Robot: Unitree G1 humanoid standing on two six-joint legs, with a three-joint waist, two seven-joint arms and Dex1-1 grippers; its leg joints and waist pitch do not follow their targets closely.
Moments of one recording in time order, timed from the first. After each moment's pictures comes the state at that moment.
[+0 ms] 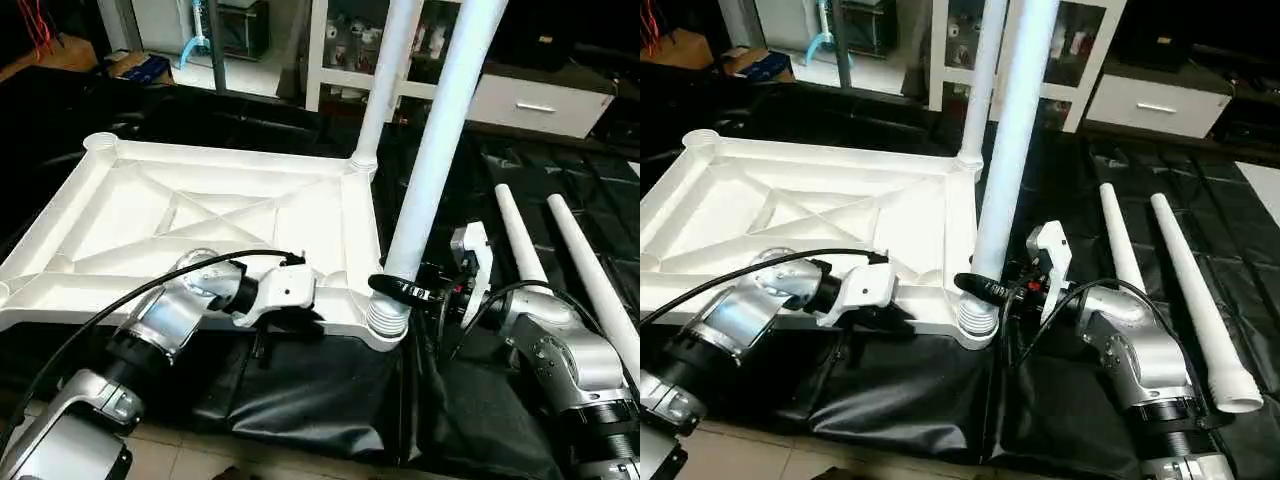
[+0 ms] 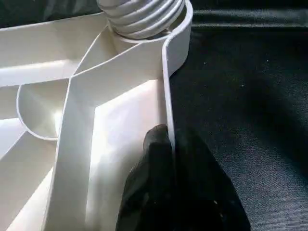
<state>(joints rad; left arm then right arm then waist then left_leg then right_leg) -0.60 0.43 -0.43 0.47 0.06 -0.03 -1.27 -0.32 -0.40 0.05 0.18 0.46 0.36 1.01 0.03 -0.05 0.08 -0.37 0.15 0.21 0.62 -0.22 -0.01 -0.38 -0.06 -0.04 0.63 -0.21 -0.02</state>
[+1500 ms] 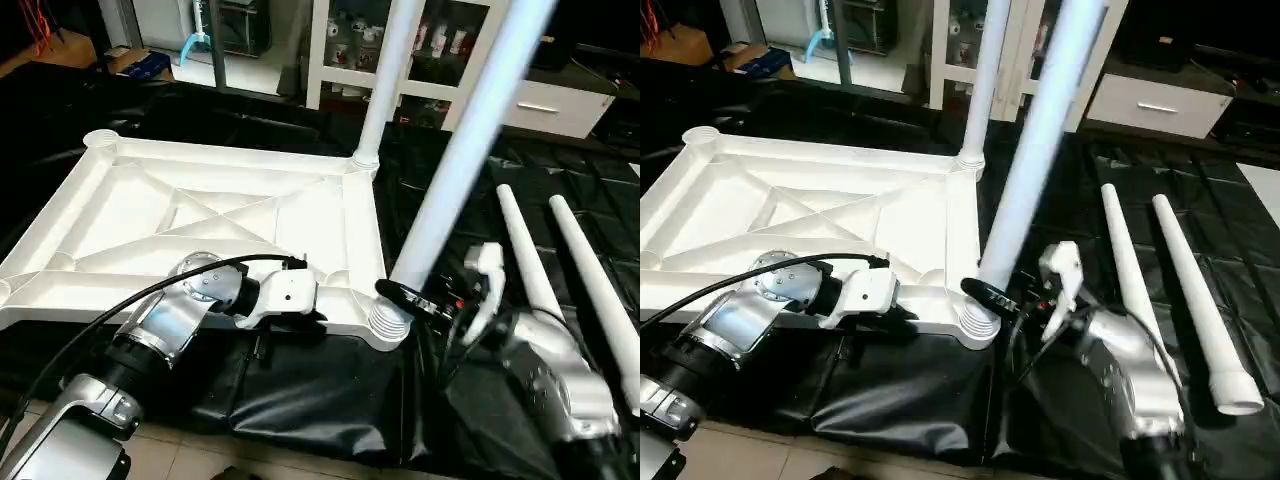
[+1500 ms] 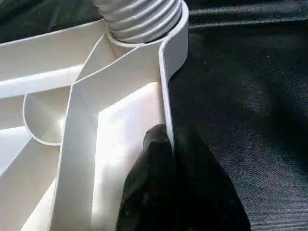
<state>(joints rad) -0.59 0.45 -0.44 0.46 0.09 -0.10 -1.24 -0.18 -0.31 -0.02 0.21 0.46 0.11 0.99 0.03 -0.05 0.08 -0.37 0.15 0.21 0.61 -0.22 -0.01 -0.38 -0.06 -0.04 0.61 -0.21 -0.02</state>
